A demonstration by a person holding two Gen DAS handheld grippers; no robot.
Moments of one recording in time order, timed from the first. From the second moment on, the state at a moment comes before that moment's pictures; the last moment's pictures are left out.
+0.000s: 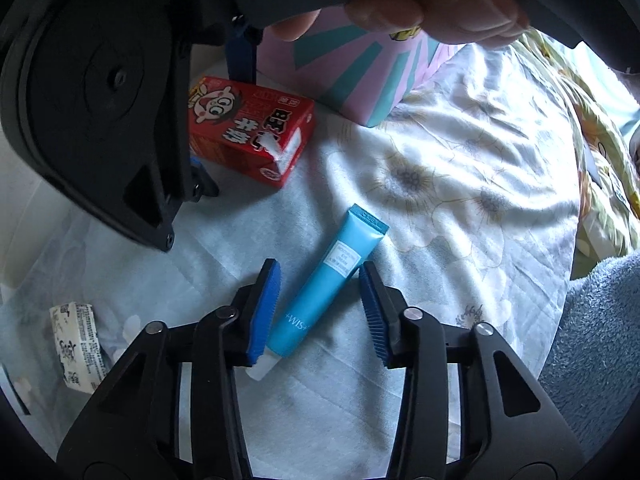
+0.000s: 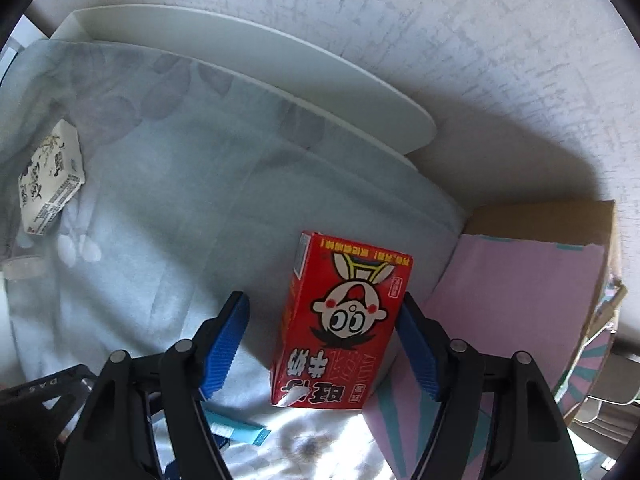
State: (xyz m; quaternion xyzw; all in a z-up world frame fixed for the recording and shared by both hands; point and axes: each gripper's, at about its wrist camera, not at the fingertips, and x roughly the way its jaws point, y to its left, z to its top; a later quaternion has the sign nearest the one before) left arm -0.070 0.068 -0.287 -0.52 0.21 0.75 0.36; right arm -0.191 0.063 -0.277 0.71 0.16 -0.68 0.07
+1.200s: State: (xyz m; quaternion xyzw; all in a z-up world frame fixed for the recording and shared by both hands) left arm -0.065 0.062 -0.157 -0.47 0.25 0.78 0.34; right arm -0.216 0.119 -0.136 0.66 0.03 -0.74 0.13
